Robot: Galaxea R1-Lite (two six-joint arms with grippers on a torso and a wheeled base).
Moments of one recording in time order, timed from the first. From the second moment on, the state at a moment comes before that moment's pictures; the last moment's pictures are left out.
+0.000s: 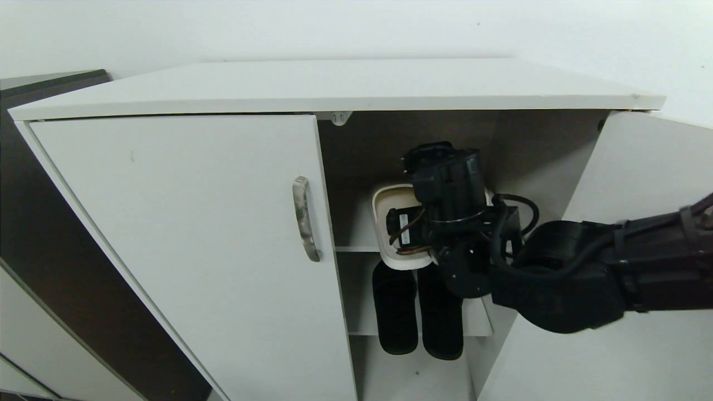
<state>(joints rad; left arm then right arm) 0.00 0.00 0.00 0.00 0.04 -0.02 0.89 1.94 -1.33 -0.34 -0.79 0.13</state>
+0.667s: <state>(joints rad) 0.00 0.00 0.00 0.00 0.03 -0.02 1.02 1.73 -0.98 -0.54 -0.79 0.13</state>
